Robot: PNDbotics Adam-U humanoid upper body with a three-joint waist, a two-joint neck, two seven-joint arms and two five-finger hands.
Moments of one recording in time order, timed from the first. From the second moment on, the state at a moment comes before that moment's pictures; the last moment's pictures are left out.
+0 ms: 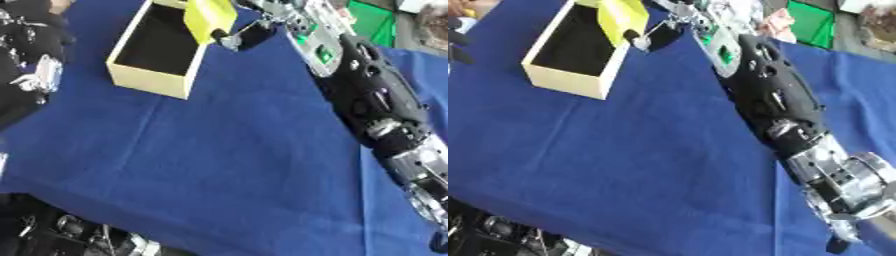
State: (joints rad) left arm -0.52 0.32 -0.11 -1.80 0.10 -0.09 -0.13; right arm -1.10 -0.30 0.24 -1.06 0.83 -0.36 0.26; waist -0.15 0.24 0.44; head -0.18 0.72
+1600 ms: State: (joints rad) left arm -0.52 0.31 -0.12 -1.80 0.11 -0.09 -0.15; right arm -1.10 -0.28 0.26 -1.09 1.16 -0.36 -0.12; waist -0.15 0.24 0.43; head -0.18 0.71
